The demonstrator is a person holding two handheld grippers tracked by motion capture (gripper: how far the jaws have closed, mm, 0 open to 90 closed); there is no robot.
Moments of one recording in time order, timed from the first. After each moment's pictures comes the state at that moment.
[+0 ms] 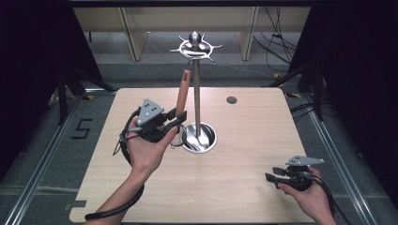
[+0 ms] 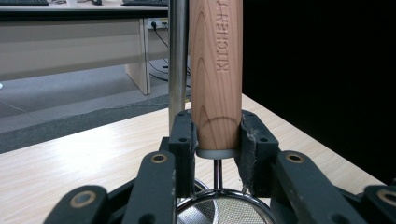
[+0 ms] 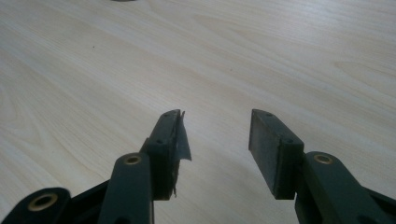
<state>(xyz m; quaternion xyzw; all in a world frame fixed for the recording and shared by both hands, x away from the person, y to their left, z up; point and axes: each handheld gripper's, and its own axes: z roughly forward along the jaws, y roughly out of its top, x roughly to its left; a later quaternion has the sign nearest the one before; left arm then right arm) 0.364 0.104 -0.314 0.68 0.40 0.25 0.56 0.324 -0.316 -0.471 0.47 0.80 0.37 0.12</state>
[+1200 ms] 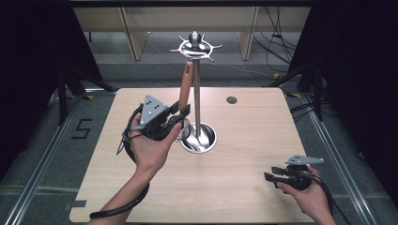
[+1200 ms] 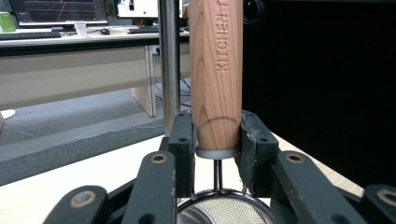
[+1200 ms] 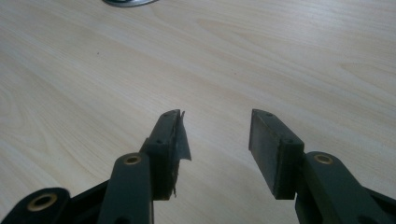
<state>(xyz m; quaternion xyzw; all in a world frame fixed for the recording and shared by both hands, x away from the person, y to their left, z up) 0.358 0.093 -0.300 0.66 0.38 0.29 0.58 0.326 -0.314 -0.472 0.47 0.79 0.37 0.10</state>
